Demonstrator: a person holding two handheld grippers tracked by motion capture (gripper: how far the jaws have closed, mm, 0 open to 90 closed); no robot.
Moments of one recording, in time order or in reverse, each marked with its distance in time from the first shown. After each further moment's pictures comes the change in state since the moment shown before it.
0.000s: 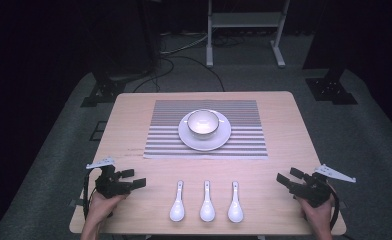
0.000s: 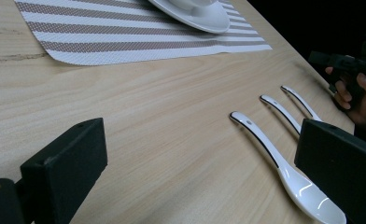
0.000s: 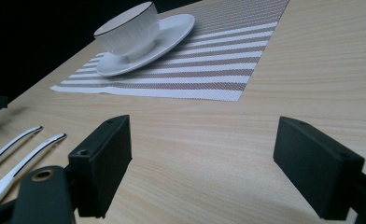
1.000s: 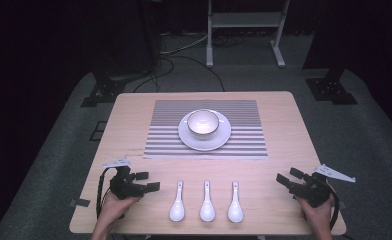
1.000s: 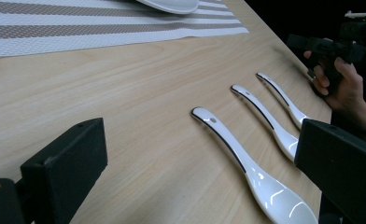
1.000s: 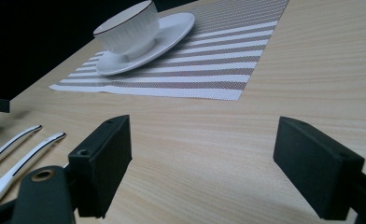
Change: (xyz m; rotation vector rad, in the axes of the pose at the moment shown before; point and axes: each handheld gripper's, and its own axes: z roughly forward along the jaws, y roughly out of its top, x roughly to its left) left arm -0.027 0.001 0.034 0.072 -0.072 0.019; right arm 0.001 0.000 0.000 0.004 -0.002 -0.001
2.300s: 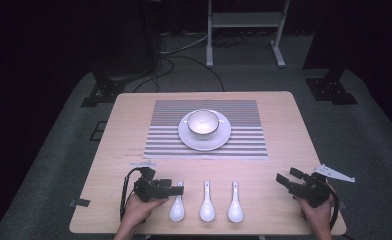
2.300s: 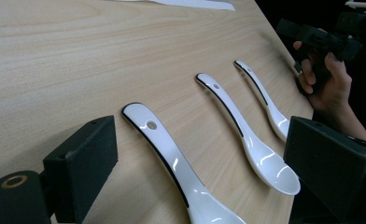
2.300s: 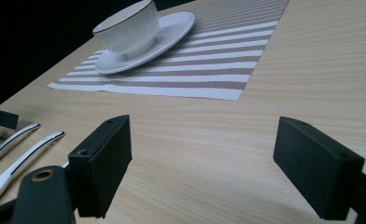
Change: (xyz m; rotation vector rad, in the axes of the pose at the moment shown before) left arm -0.035 0.000 0.054 0.097 -0.038 -0.115; right arm 0.001 0.000 0.000 0.003 -0.004 -0.009
